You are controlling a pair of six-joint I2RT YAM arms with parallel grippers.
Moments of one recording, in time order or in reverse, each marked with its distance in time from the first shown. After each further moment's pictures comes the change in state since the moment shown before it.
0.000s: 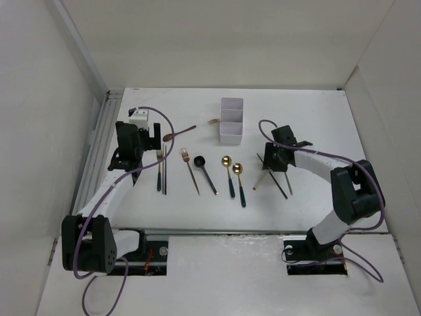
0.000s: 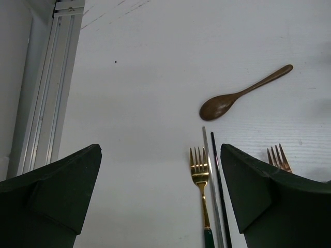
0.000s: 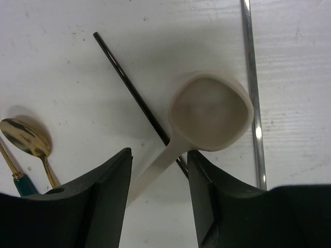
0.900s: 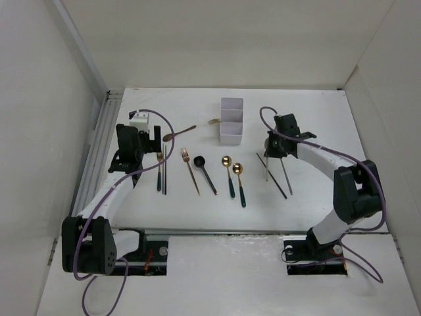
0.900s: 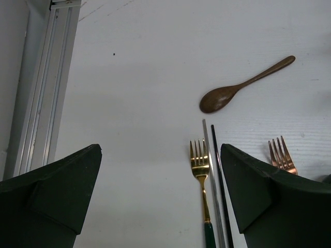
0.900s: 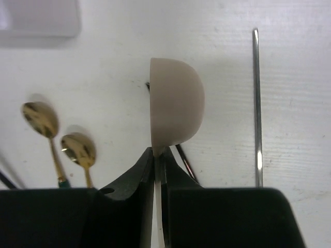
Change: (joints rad) left arm 0.000 -0.023 -0.035 0.003 -0.001 0.000; right arm -0.027 0.040 0.119 0.009 -0.045 -0.061
